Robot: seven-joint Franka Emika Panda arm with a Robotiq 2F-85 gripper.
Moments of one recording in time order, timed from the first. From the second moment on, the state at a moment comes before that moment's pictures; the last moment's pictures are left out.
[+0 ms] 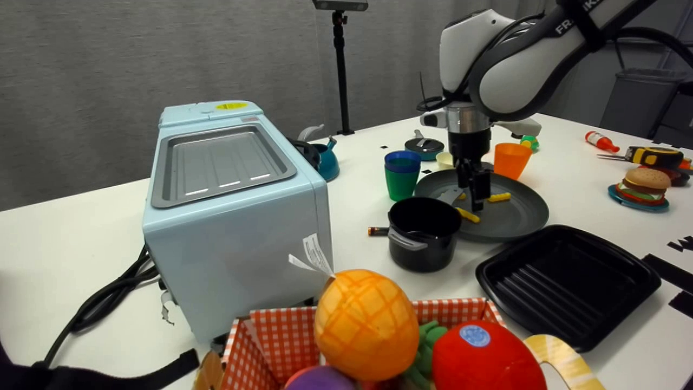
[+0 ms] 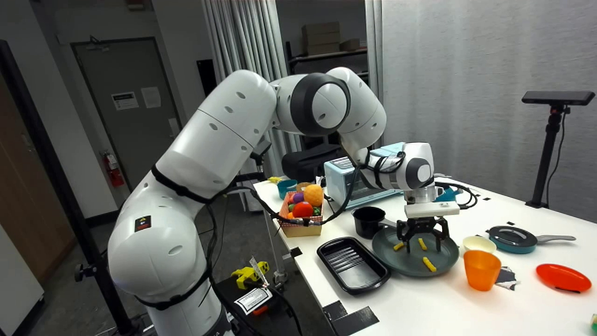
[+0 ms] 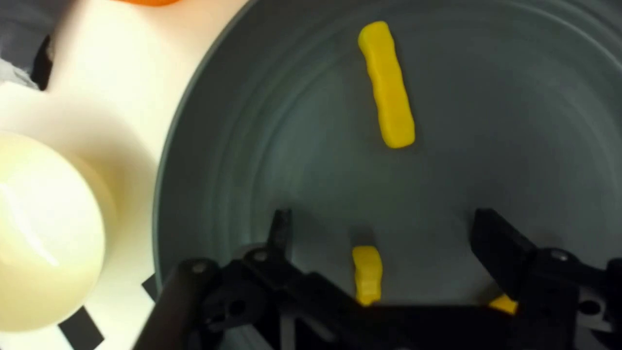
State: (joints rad) arm -0.01 0.85 0.05 -1.57 -0.29 2.30 -0.65
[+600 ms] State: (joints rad) arm 0.01 0.87 0.05 -1.54 -0.29 2.30 -0.63
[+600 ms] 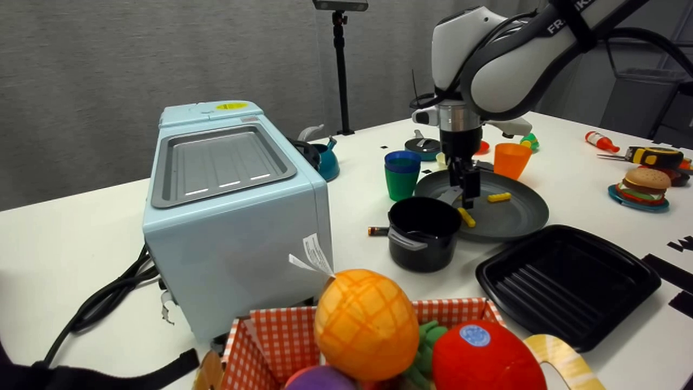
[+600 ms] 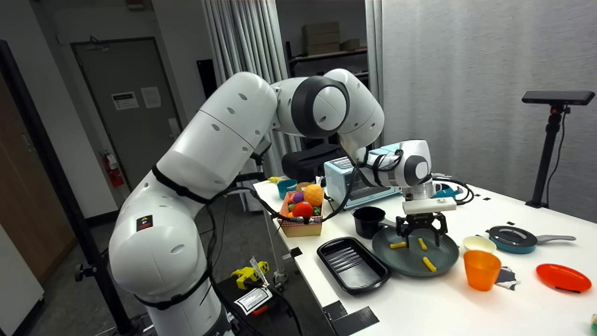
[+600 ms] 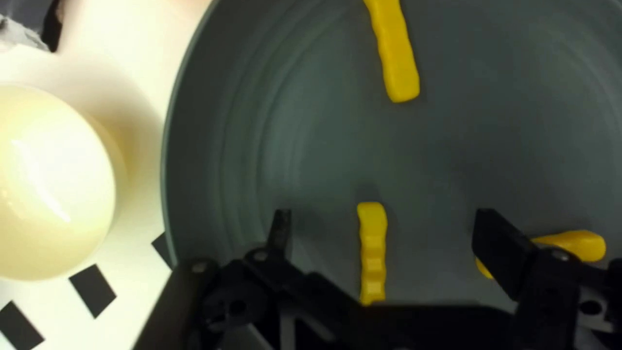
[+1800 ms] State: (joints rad) arm -0.01 0.88 0.03 -1.44 -0.27 2.23 -0.55
